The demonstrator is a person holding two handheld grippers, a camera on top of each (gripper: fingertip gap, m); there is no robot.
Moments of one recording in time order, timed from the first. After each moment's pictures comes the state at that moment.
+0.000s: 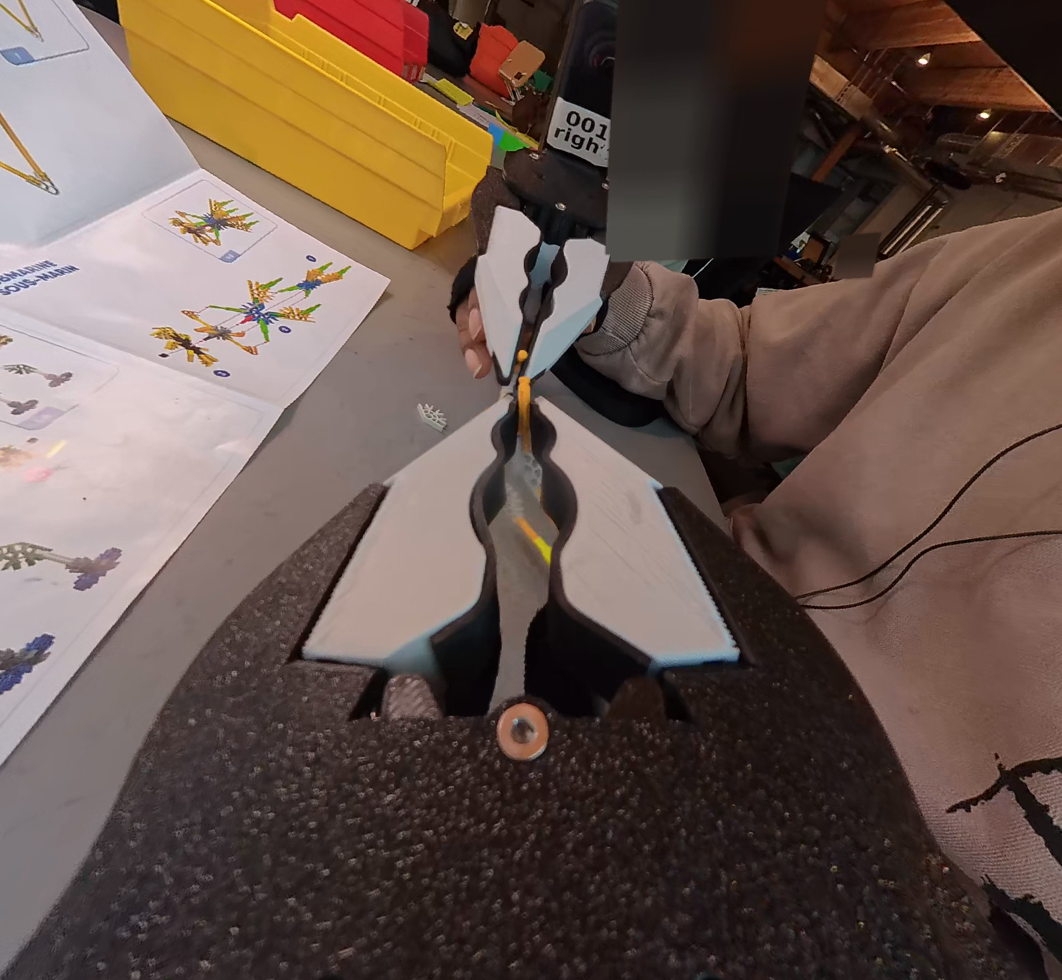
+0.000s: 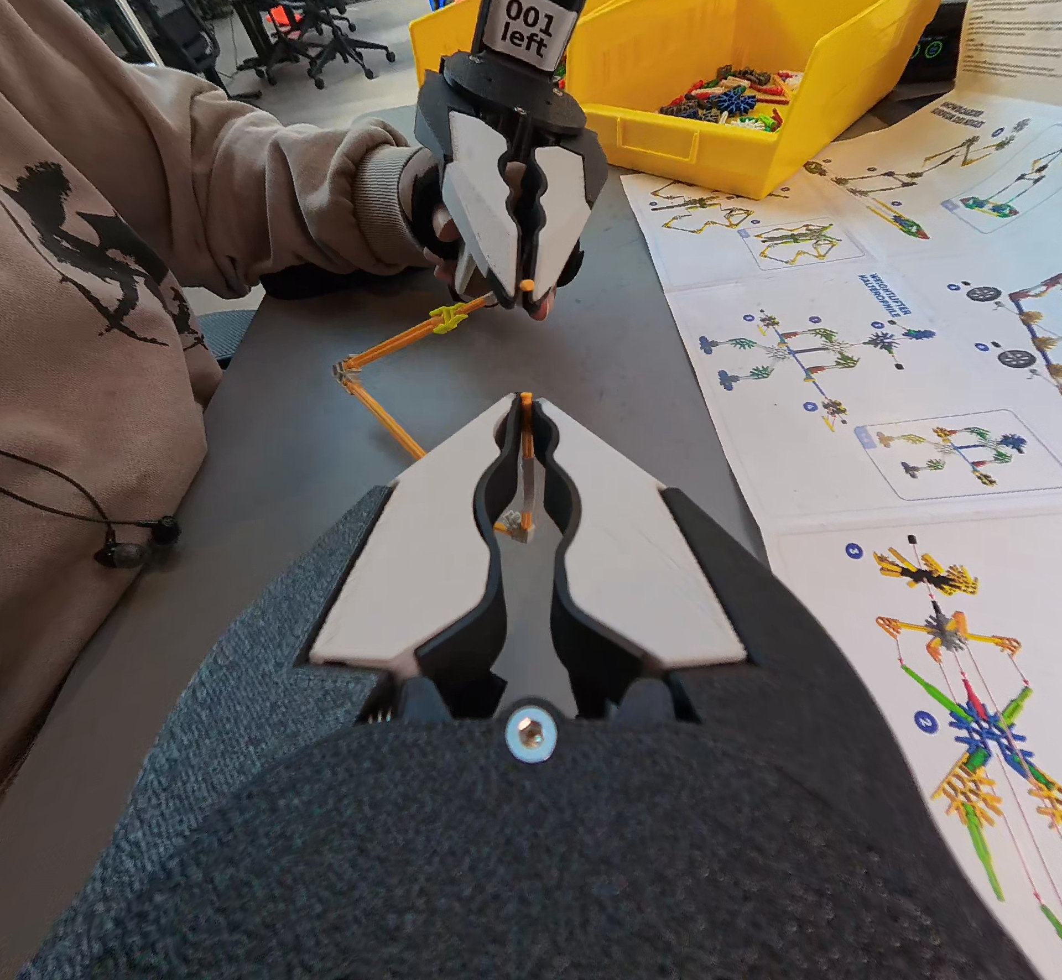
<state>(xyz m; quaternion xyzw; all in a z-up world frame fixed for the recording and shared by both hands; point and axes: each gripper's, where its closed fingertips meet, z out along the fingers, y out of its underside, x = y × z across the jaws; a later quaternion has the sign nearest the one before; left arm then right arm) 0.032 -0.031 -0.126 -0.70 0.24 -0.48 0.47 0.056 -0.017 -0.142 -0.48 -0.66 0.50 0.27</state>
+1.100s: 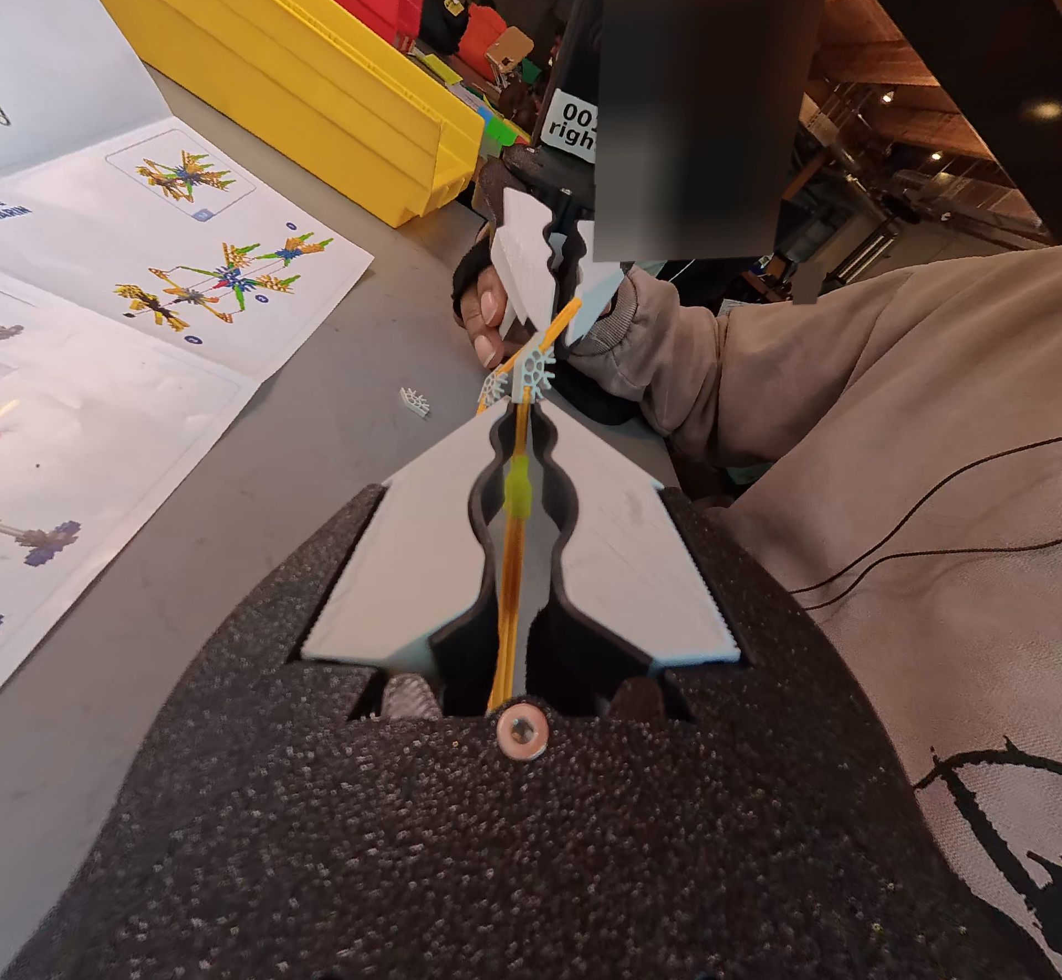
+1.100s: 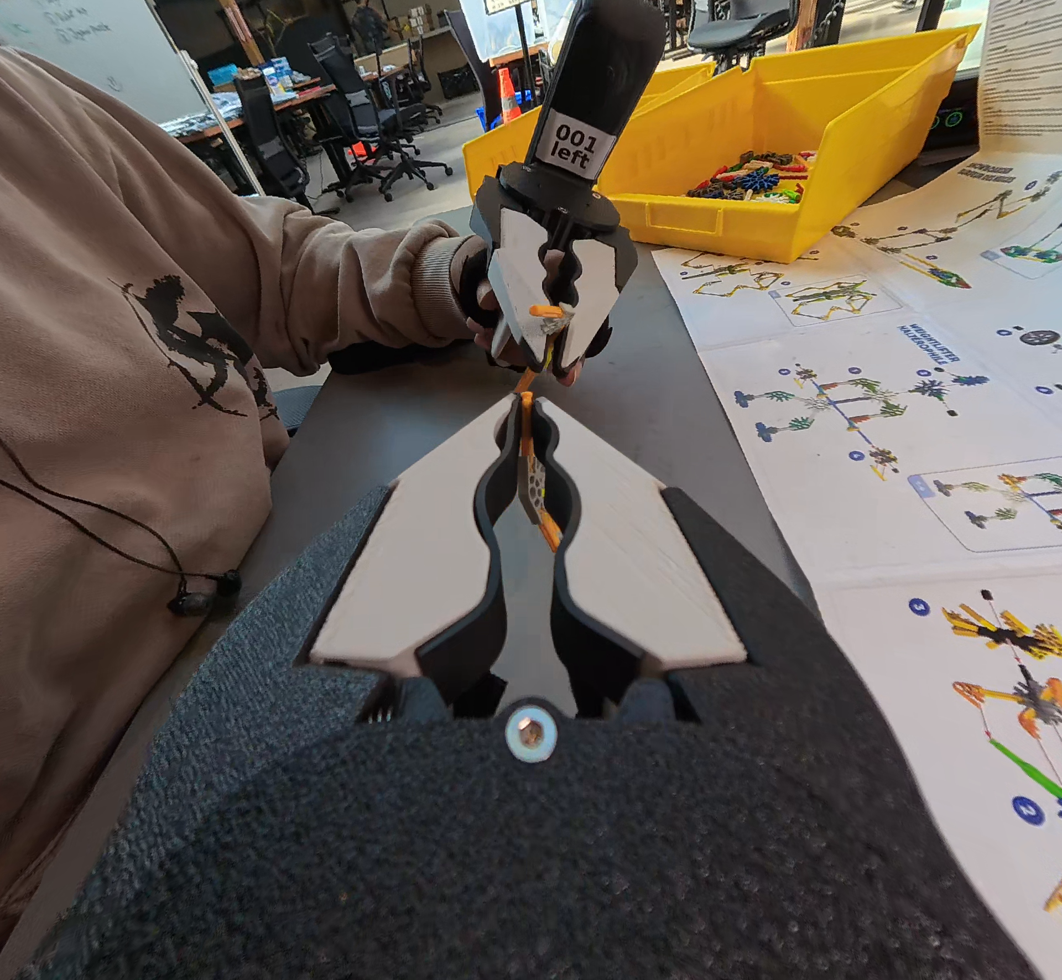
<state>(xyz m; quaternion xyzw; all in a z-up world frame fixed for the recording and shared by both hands) 0.032 -0.032 -0.129 -0.70 0.22 -0.52 0.43 0.054 -0.027 -0.121 -0.46 -0.62 0.58 0.26</state>
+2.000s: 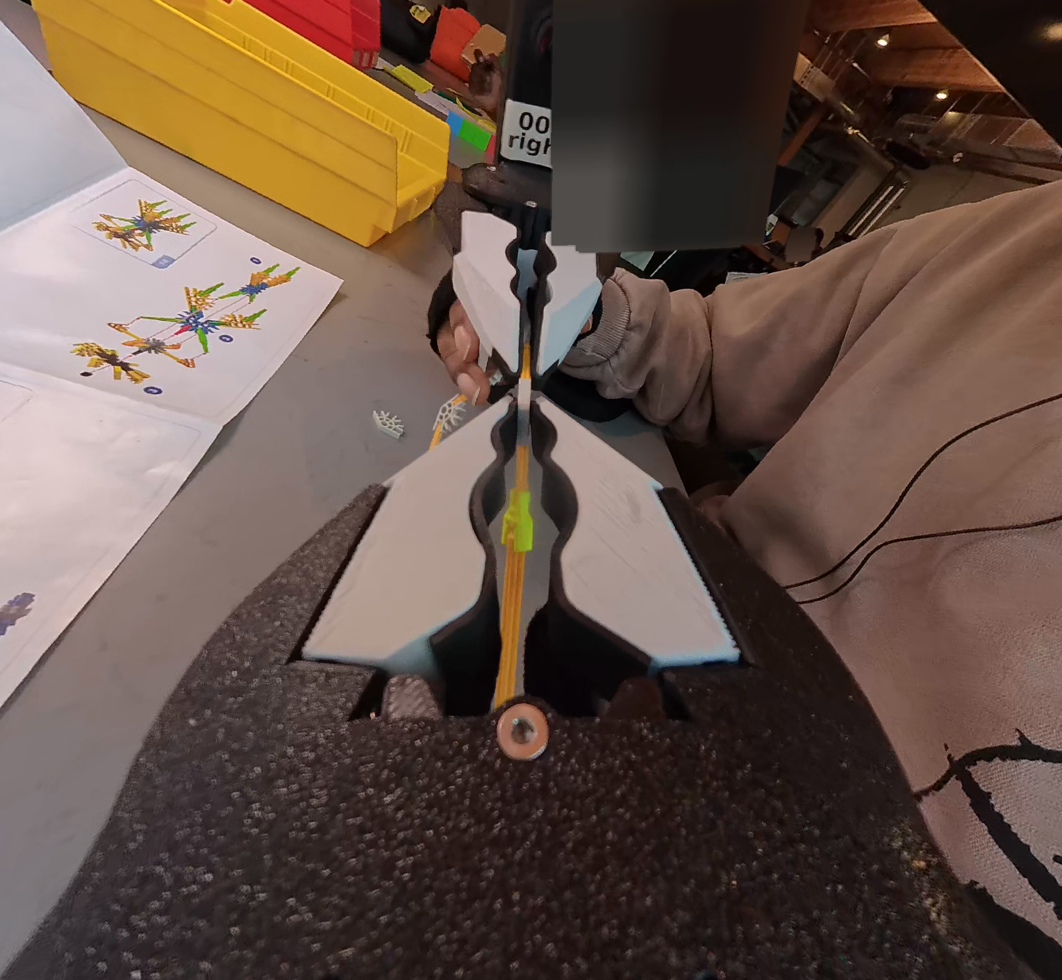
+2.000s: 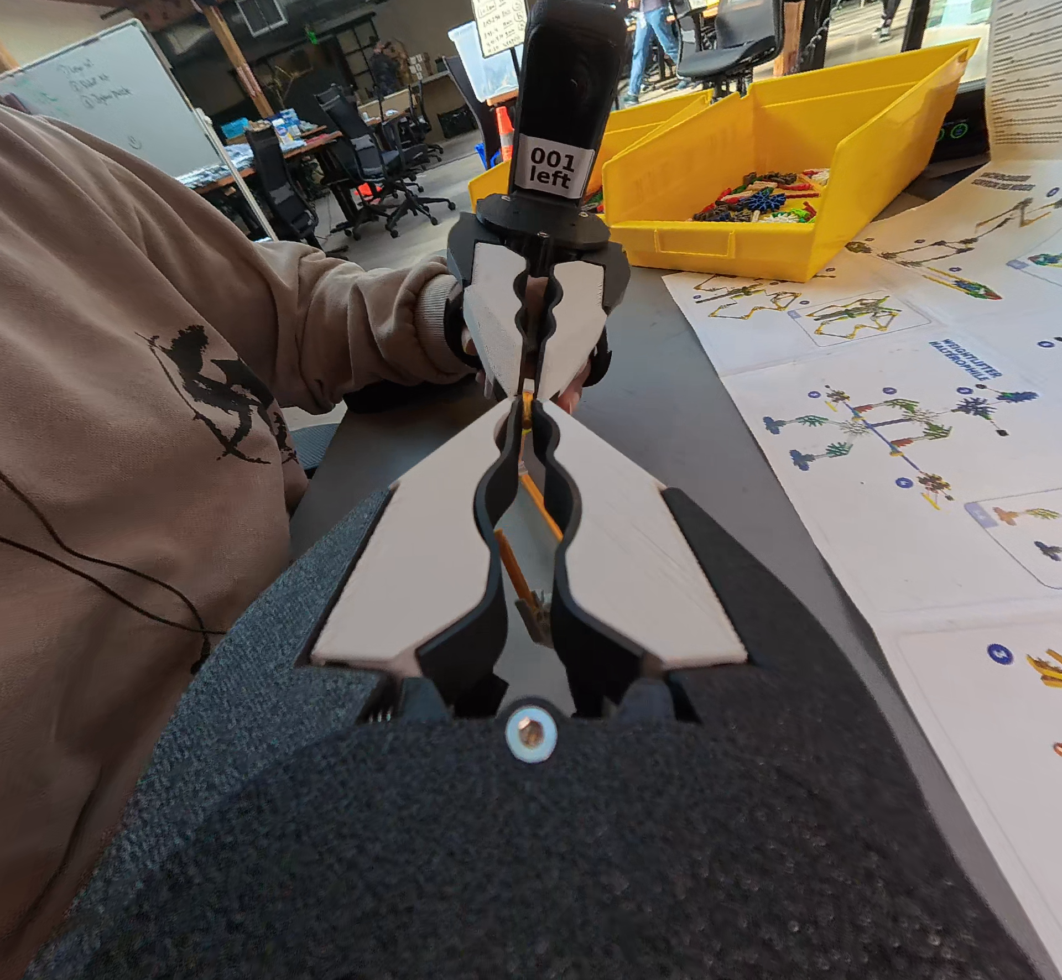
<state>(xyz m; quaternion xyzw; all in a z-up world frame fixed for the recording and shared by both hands) 0.048 -0.044 -0.117 -0.69 0.27 -0.50 0.46 0.043 -0.041 -0.112 -0.47 -0.59 0.60 0.26</state>
